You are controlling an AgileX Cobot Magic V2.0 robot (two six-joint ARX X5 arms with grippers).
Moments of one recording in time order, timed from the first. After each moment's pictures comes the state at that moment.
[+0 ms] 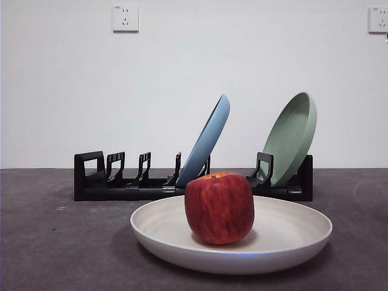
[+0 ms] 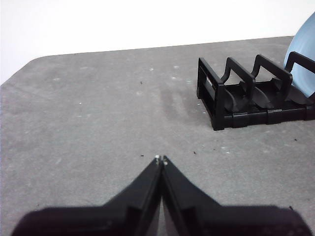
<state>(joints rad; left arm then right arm) -0.02 0.00 0.02 -0.19 0.00 0.04 0.45 0.37 0.47 -0.40 0.00 0.09</state>
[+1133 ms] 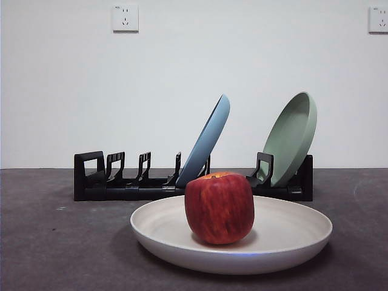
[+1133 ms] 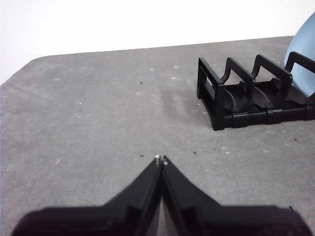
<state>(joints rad) -0.02 0.00 0.02 -0.19 0.00 0.04 0.23 0.11 0.32 -0.35 0.00 -0.02</state>
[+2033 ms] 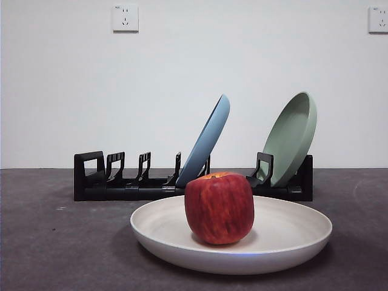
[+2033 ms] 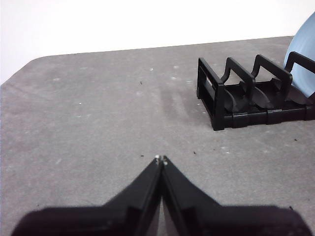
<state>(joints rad) -0.02 0.00 0.02 -0.19 0.00 0.04 0.20 0.01 0.02 -0.17 -0.07 0.05</state>
